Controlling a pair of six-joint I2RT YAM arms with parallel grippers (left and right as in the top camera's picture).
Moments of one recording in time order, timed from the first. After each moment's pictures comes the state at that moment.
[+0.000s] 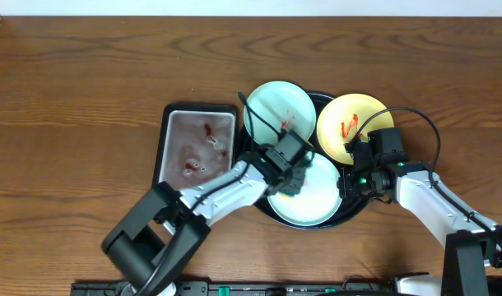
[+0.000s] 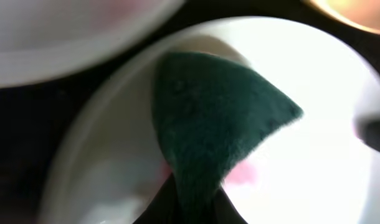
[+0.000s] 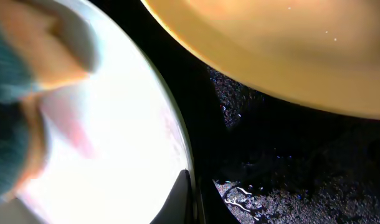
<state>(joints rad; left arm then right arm) -0.80 1.81 1.02 -0.34 0.06 -0.51 0.15 1.51 0.67 -0.47 -0.34 0.13</state>
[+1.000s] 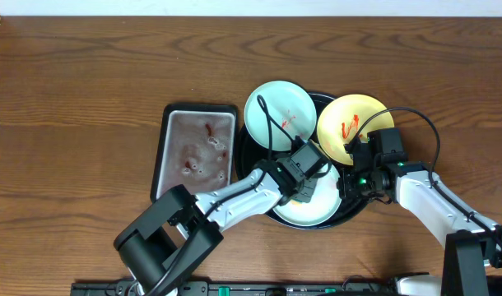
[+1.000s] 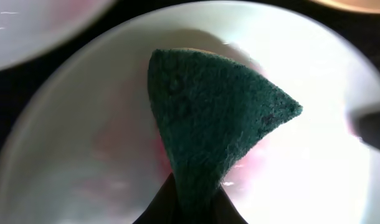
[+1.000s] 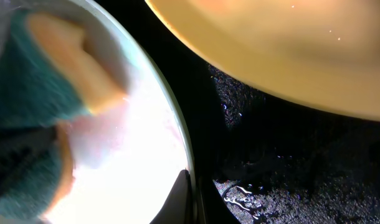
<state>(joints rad) -0.89 1.85 1.05 -0.37 -0.04 -0.51 0.15 1.51 0.67 -0.48 -0.34 0.13</state>
